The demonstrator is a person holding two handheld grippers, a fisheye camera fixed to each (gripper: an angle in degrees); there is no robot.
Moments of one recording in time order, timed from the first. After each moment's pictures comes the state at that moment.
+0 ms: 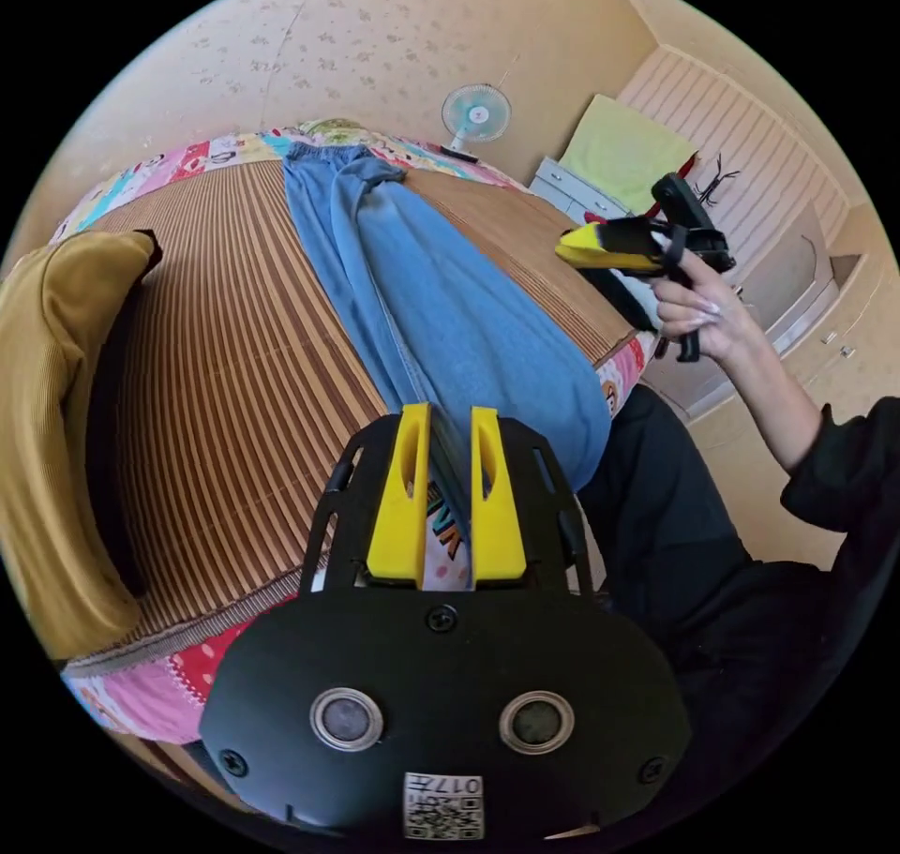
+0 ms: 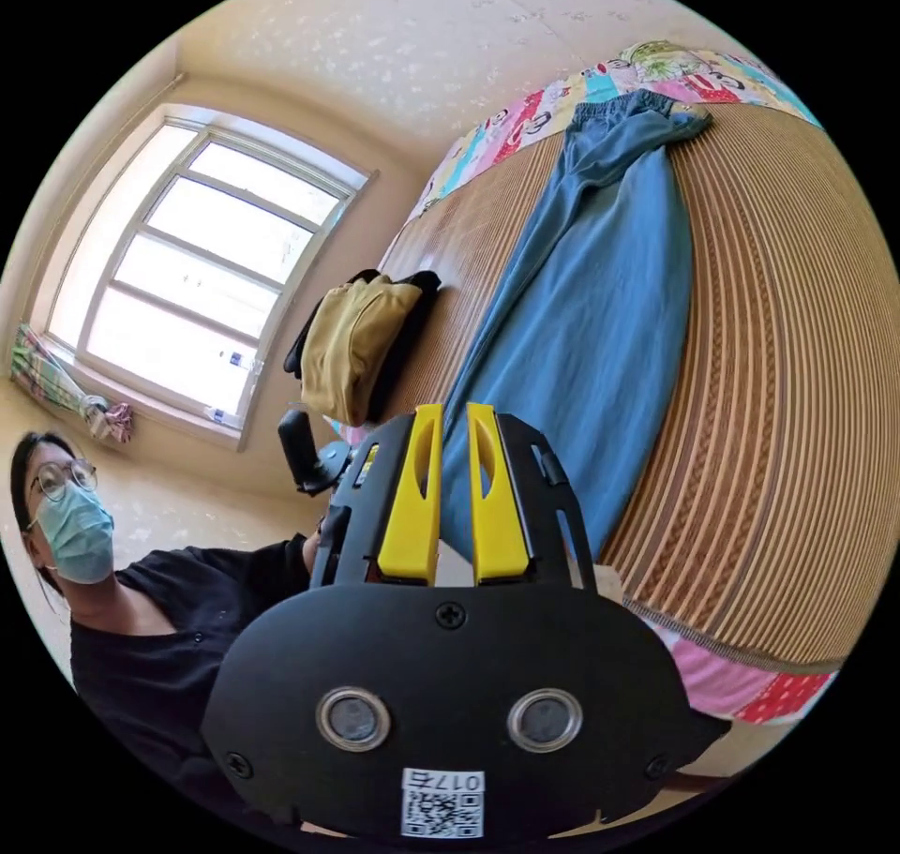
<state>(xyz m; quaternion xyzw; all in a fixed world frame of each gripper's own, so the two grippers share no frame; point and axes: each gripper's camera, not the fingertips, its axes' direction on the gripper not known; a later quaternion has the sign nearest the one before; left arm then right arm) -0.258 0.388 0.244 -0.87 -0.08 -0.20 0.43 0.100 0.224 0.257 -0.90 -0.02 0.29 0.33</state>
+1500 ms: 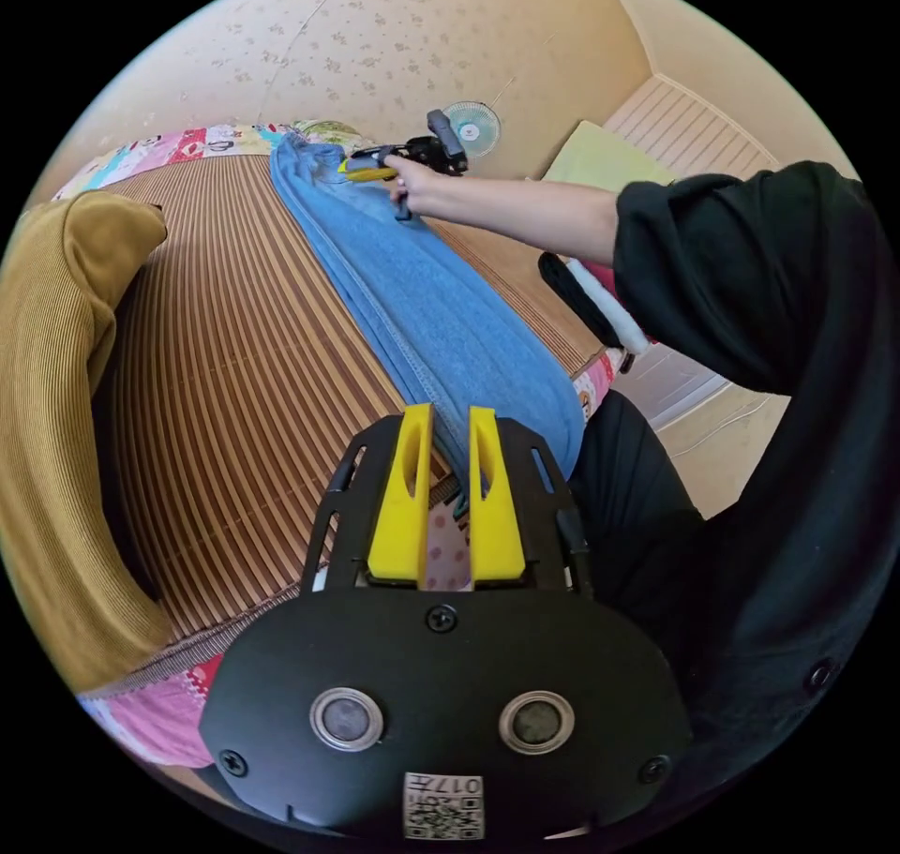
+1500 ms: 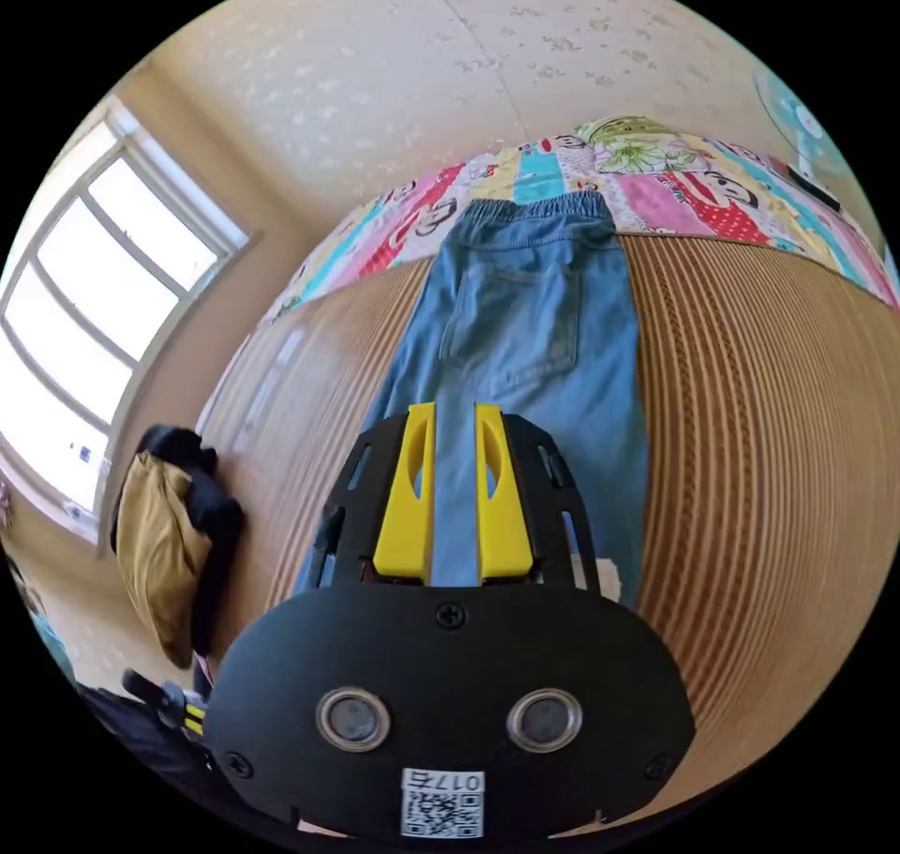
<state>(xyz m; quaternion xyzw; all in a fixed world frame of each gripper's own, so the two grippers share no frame) -0.285 0.398 0.255 -0.86 -0.05 -0.25 0.43 0.105 0.508 0.285 -0.92 0.04 0.10 0.37</state>
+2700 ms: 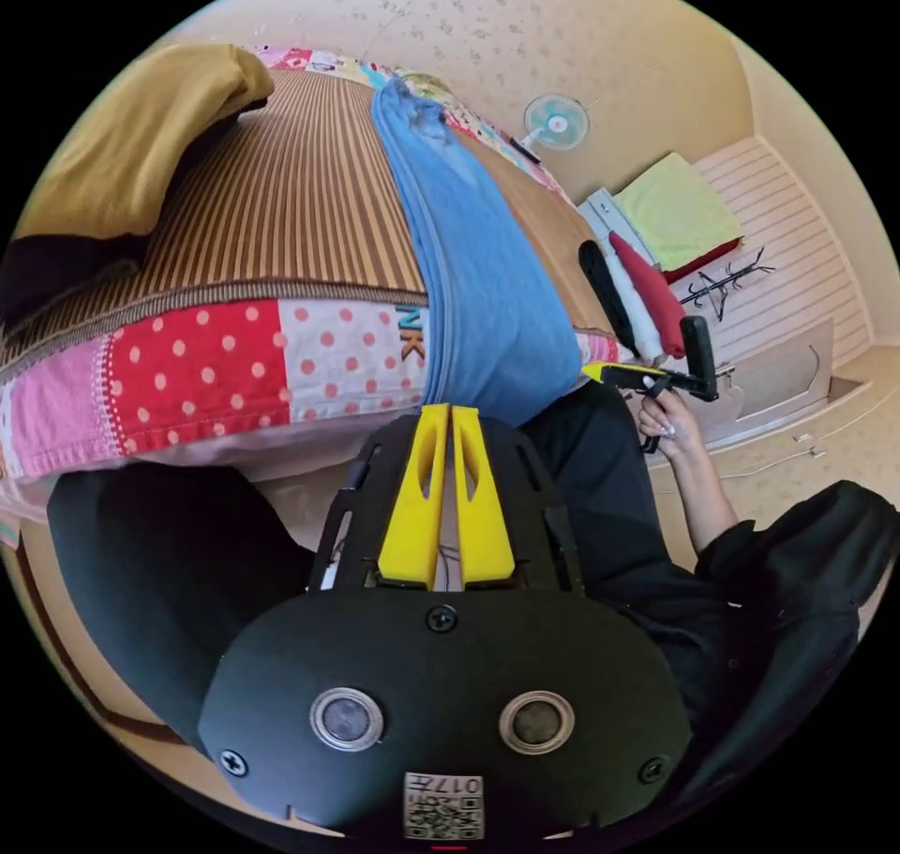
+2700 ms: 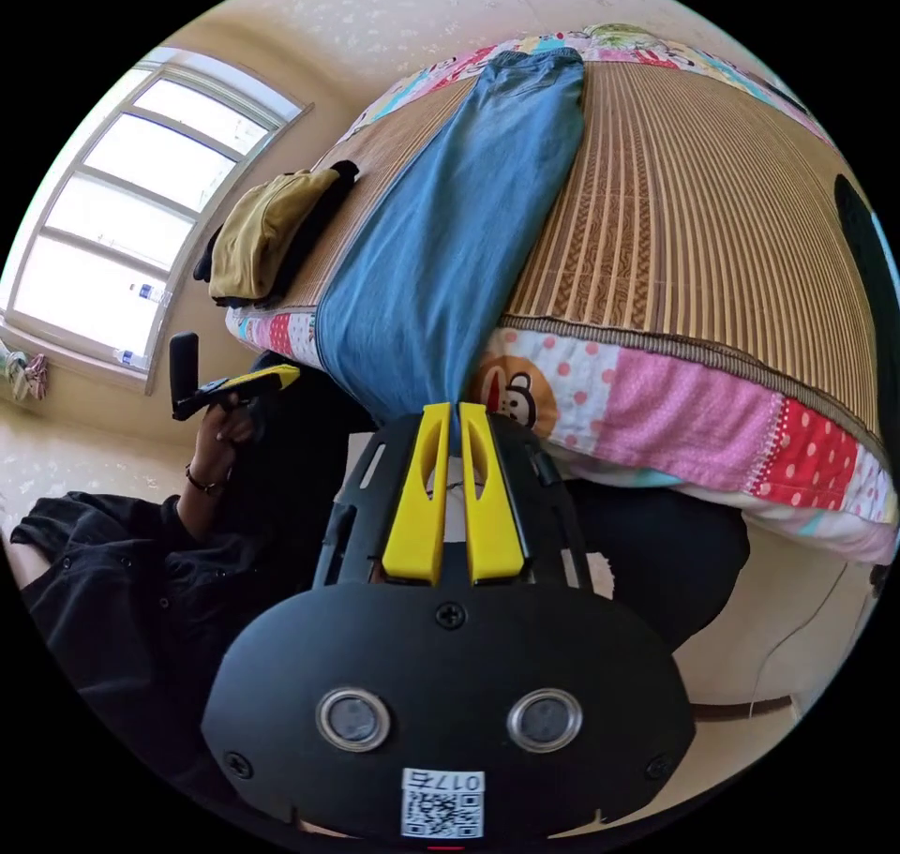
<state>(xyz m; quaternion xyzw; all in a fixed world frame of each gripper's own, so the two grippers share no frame) -0.224 0.372 0.238 -0.85 -0.18 -0.31 0.39 0.080 0.115 0.133 -0.93 0.03 0.22 0.29</state>
